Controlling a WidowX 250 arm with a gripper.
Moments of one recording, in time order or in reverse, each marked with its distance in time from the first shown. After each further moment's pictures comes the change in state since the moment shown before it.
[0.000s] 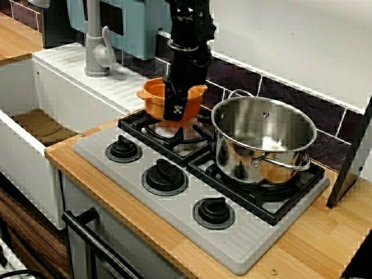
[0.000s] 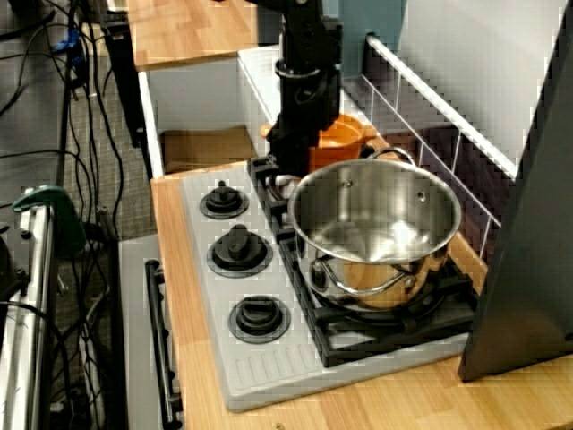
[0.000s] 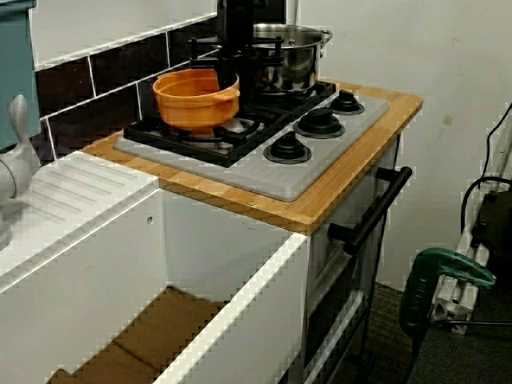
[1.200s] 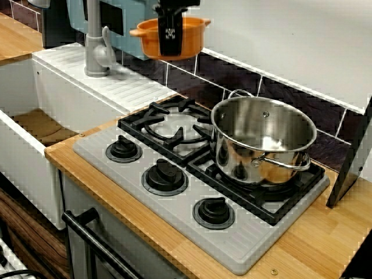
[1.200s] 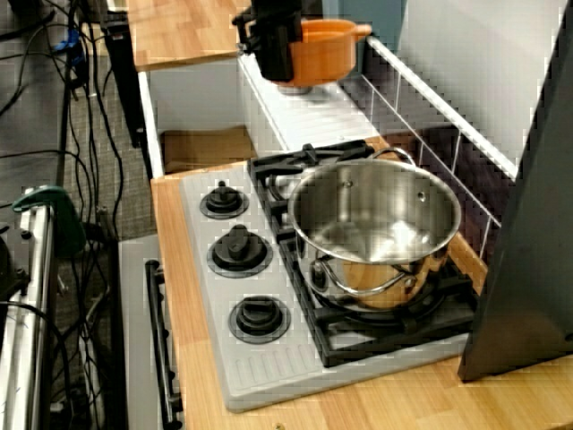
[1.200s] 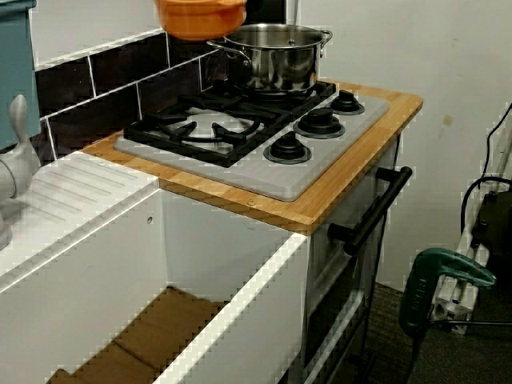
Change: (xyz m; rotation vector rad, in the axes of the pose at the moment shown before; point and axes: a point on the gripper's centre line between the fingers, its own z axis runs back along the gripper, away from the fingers) arm -0.011 -0.002 0.100 -0.001 -0.156 -0.038
